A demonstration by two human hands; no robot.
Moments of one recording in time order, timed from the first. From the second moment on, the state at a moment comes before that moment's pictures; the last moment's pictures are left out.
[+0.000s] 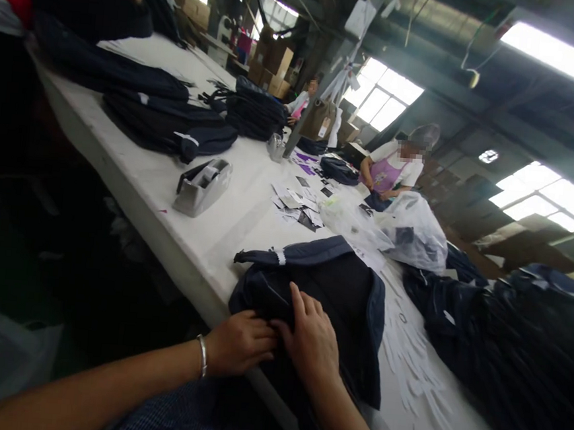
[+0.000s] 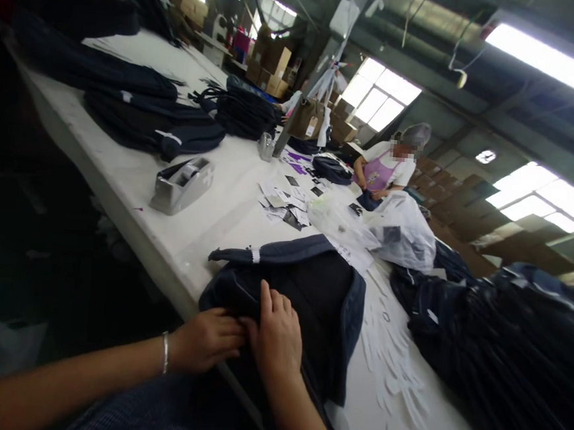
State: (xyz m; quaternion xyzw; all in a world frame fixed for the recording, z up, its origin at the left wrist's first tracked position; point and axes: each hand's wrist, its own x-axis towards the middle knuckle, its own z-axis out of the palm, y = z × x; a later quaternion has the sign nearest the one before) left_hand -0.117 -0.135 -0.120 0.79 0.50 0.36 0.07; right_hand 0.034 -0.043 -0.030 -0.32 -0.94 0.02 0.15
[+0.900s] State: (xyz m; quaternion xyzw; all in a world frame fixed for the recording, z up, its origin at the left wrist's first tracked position) left_hand -0.174 -0.113 -0.111 0.53 0.64 0.52 0.20; right_hand 0.054 -0.059 -0.052 -0.36 -0.85 0.14 0.35
